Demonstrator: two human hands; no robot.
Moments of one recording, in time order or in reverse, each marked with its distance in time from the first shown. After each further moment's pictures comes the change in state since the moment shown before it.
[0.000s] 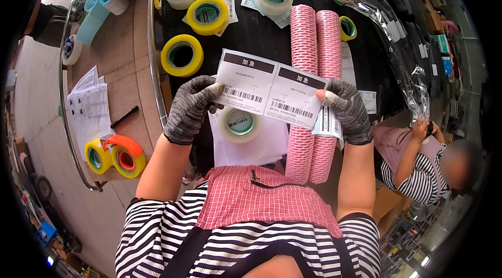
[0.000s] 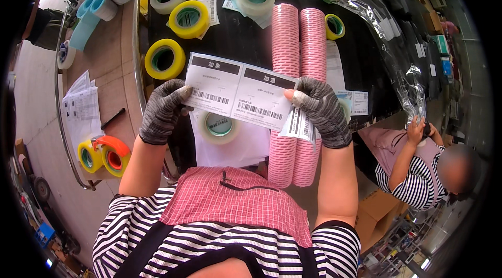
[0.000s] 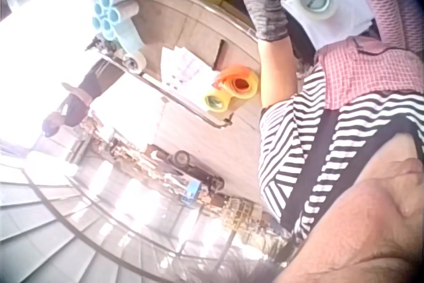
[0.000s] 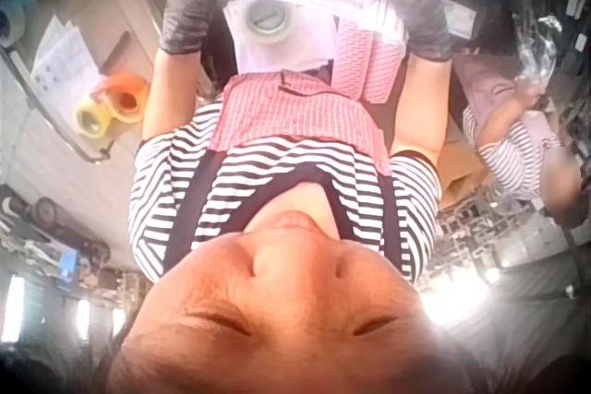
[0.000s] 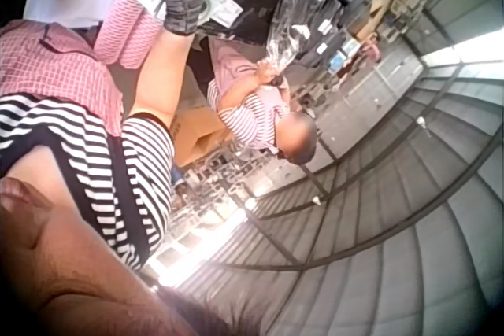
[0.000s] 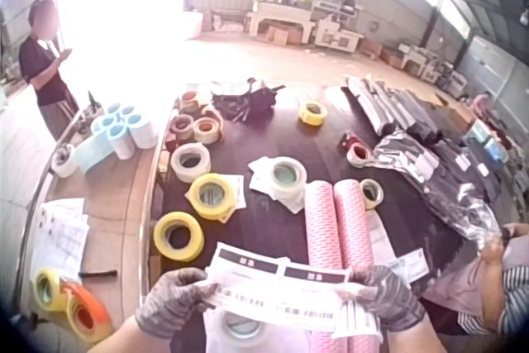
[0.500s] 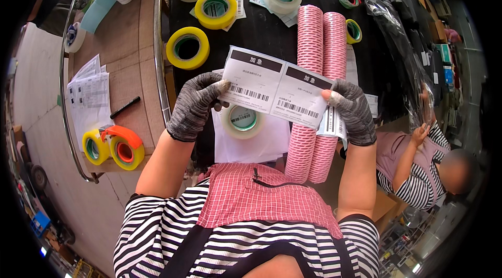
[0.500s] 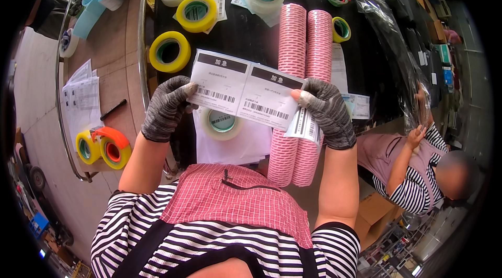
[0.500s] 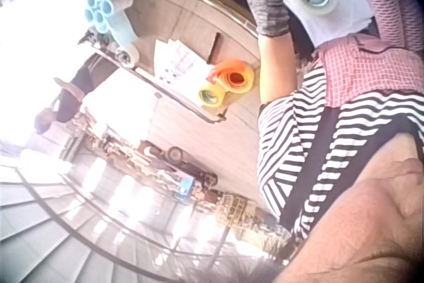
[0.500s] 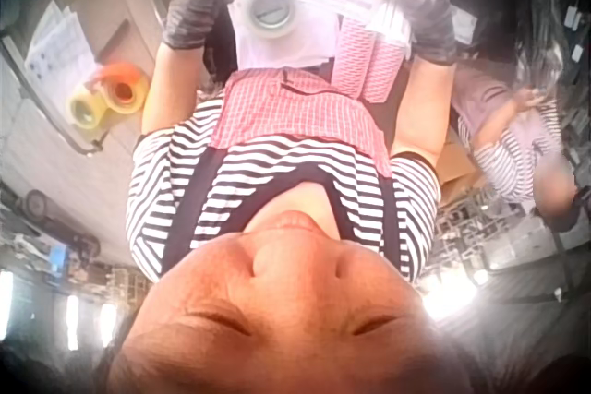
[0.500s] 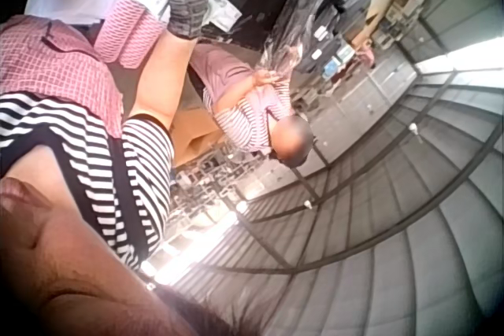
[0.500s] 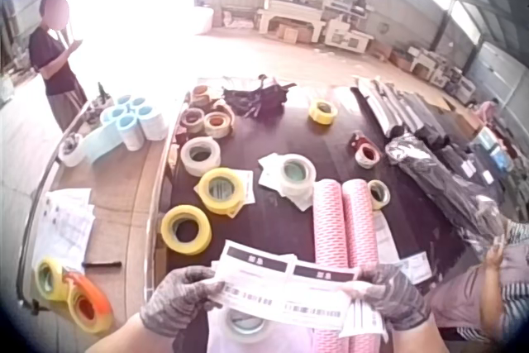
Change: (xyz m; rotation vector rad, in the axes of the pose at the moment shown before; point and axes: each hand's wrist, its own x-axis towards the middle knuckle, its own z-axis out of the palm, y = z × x) left_hand -0.007 -0.002 -0.001 -0.055 -0.012 -0.008; right_hand -0.002 -0.006 0.005 -0.006 -0.011 0.001
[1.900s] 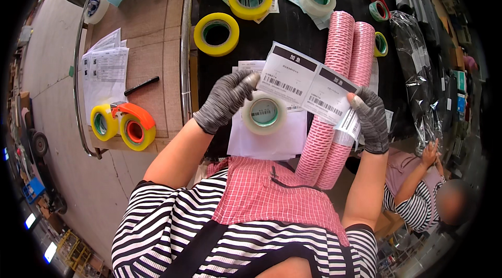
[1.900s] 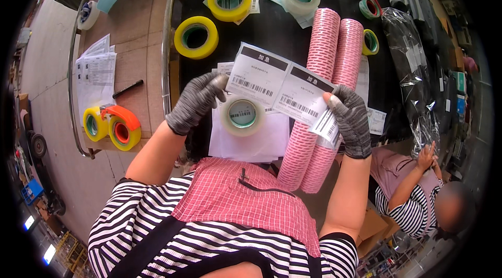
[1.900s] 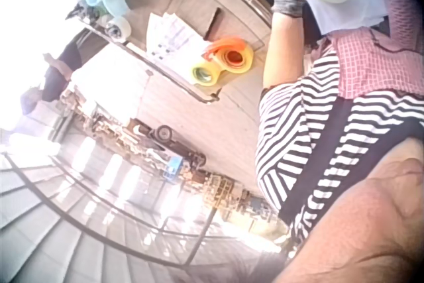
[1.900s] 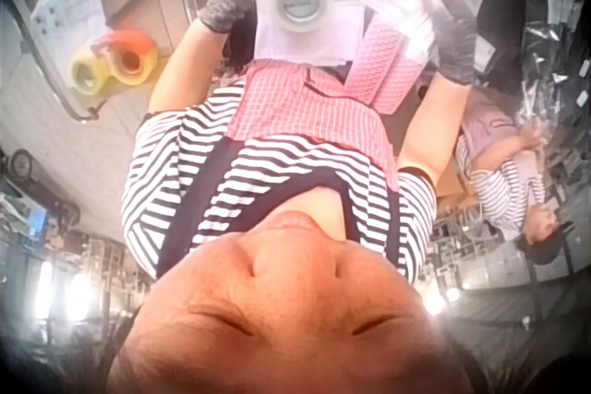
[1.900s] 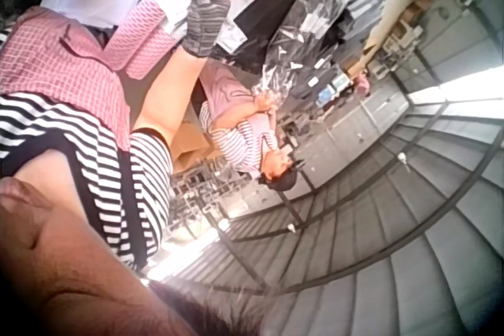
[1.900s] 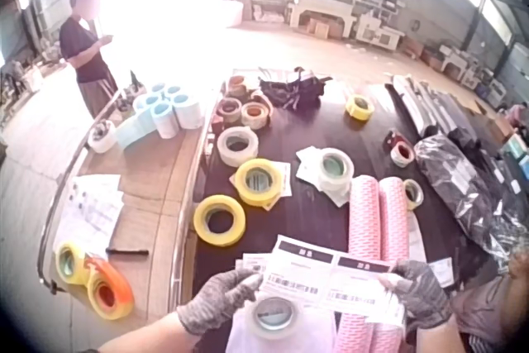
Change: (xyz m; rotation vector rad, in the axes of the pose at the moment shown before) left_hand 0.005 -0.030 -0.011 0.331 0.032 0.041; right_hand 0.018 0.030 -0.005 -0.059 0.096 -0.050
